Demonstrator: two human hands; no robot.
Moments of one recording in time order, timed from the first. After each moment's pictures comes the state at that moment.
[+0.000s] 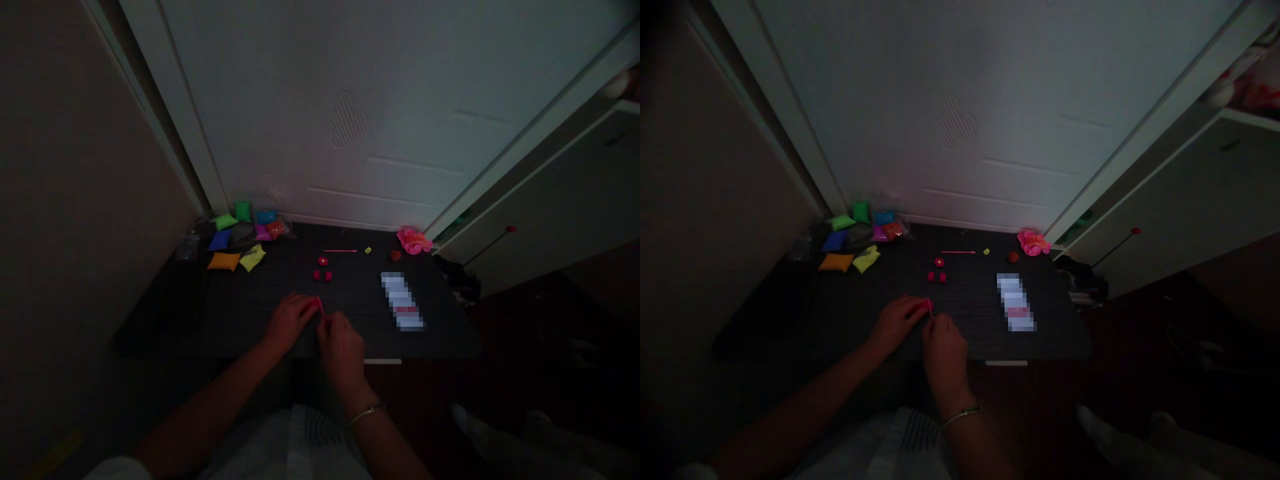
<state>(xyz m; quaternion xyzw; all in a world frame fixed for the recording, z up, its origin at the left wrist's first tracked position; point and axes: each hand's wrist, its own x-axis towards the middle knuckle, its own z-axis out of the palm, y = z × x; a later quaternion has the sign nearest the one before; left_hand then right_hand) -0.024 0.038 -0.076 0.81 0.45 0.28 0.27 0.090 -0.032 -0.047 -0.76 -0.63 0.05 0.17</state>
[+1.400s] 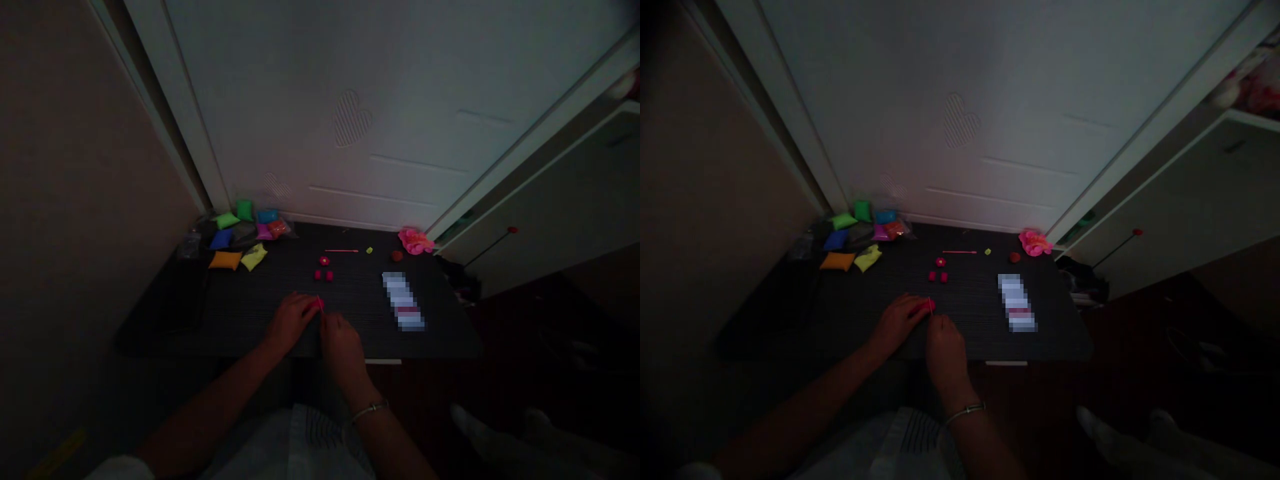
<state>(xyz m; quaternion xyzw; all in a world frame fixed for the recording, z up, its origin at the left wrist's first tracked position) -0.023 0.038 -0.081 0.82 0.44 0.28 0.24 0.095 -0.029 -0.056 -0.69 -0.72 0.04 0.10</state>
